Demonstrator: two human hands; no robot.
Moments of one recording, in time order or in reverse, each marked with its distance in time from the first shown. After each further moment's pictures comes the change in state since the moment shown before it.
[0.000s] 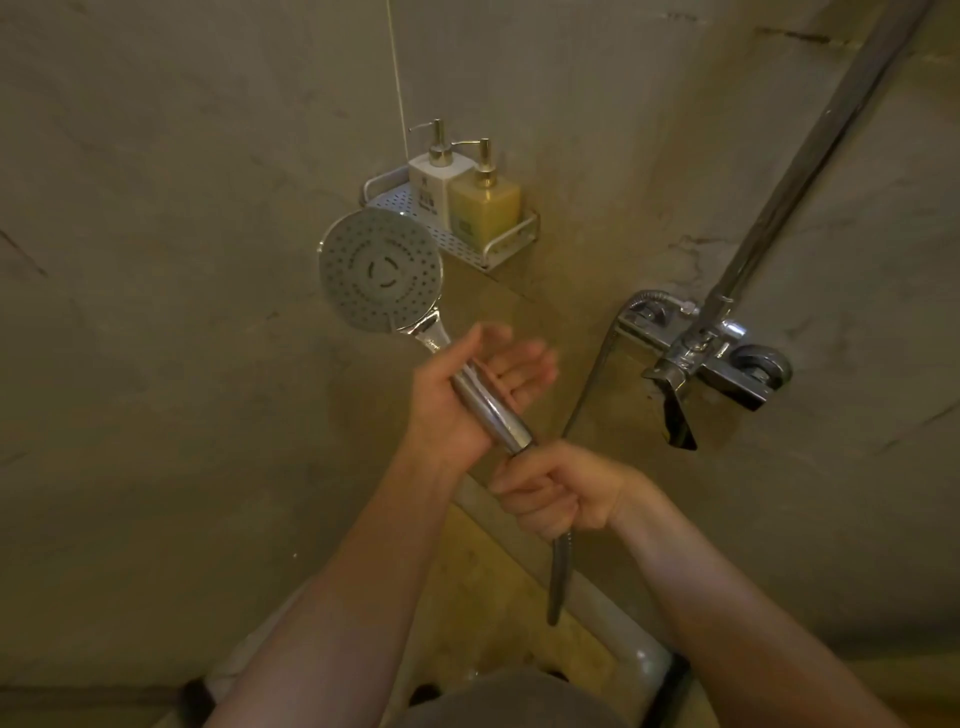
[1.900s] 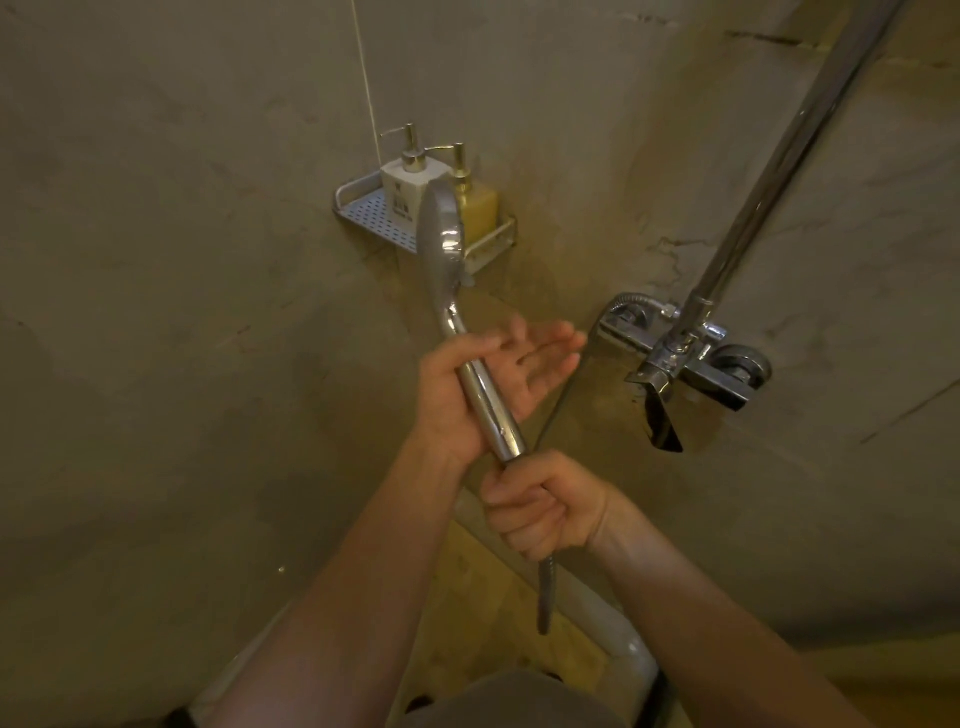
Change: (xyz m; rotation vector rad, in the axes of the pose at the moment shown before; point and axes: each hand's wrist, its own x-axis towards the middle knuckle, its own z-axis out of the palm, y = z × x) left_hand 0.028 -0.007 0.008 -0.045 -0.212 -0.099; right_hand 0.008 0.005 -0.006 0.140 -0.316 -0.004
